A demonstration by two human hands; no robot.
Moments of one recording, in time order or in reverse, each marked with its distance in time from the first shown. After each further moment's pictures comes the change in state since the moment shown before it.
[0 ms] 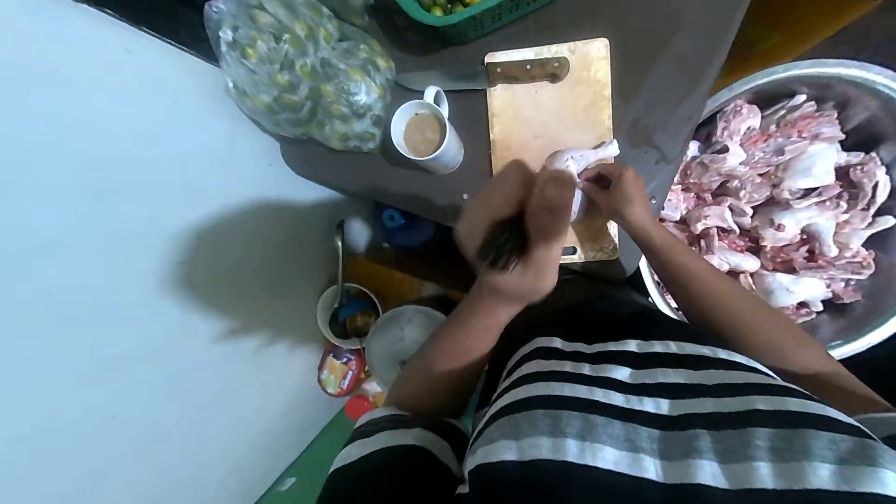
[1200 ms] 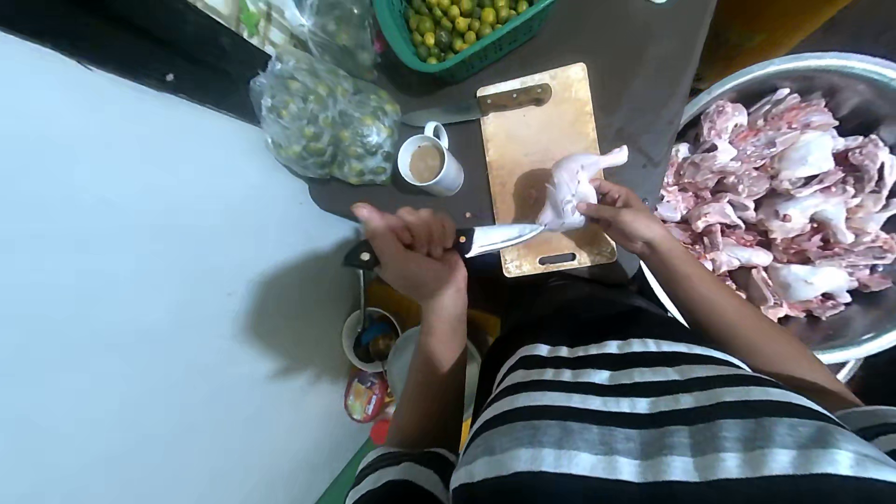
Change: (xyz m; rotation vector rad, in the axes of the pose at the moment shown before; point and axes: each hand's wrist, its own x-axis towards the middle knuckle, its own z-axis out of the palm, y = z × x) left_hand -0.003 0.000 -0.056 -0.185 0.499 -0.246; right_hand -0.039 0.008 -0.007 0.958 -0.209 -0.015
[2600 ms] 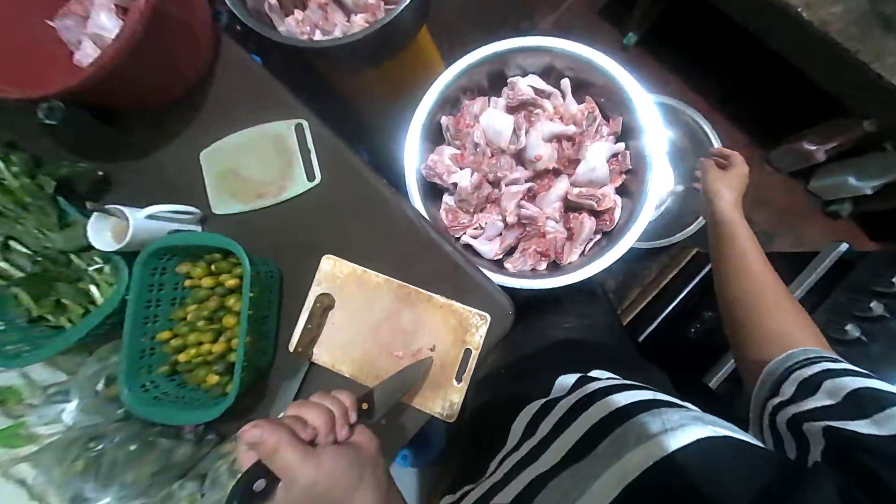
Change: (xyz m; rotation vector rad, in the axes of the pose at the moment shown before) left_hand -0.007 -0.044 0.097 0.280 -0.782 -0.076; right_hand -0.333 0.085 -0.213 0.048 1.881 0.087
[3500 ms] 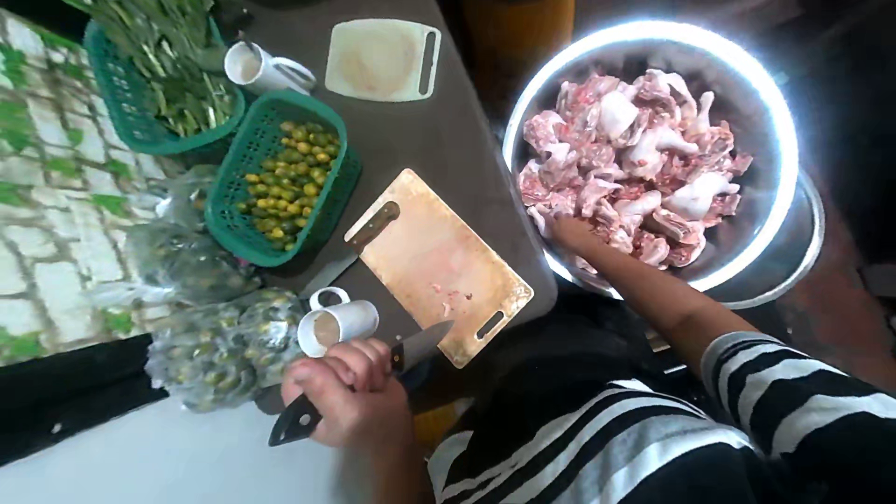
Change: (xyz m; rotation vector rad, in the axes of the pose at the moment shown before) left_hand -0.033 0.012 -0.032 -0.001 0.217 0.119; right_hand -0.165 0.001 0.290 -1.064 -1.203 -0.772
